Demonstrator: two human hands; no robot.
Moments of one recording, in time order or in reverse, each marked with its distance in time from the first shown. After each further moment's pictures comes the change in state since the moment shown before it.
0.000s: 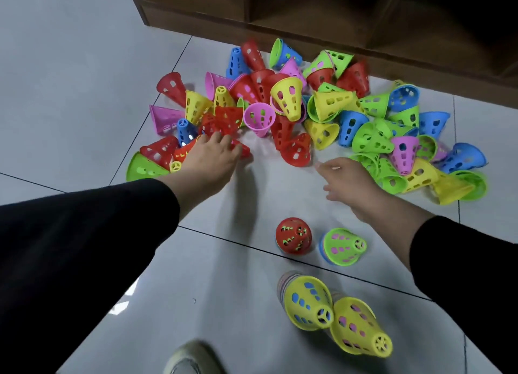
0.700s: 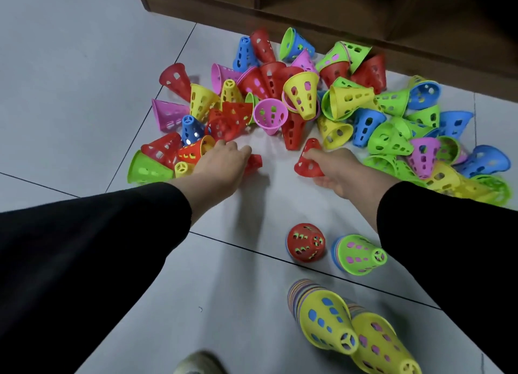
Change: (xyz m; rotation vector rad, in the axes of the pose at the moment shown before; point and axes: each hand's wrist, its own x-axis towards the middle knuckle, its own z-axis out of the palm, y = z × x) left_hand 0.011 0.003 0.015 -0.335 -0.091 -0.081; right_hand 0.074 -0.016 0.049 0.325 0.019 0.245
